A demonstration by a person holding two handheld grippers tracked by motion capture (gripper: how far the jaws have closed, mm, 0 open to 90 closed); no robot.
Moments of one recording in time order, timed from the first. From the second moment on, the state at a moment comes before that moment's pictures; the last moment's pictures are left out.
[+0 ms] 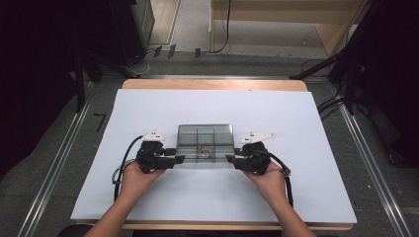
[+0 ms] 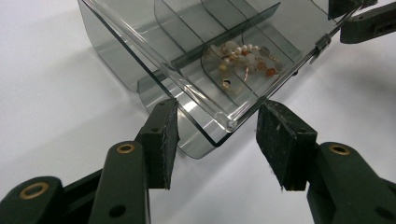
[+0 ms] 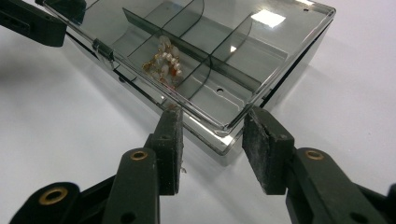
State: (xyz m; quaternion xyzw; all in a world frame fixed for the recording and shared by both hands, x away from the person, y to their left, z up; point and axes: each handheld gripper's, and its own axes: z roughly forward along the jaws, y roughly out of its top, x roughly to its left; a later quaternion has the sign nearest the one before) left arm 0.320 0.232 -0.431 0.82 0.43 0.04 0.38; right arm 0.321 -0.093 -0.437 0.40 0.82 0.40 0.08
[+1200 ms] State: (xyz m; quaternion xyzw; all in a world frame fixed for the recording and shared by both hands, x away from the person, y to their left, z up) left arm 0.320 0.230 -0.438 0.82 0.43 0.05 0.37; right arm 0.321 -0.094 -0.443 0.40 0.82 0.39 0.08
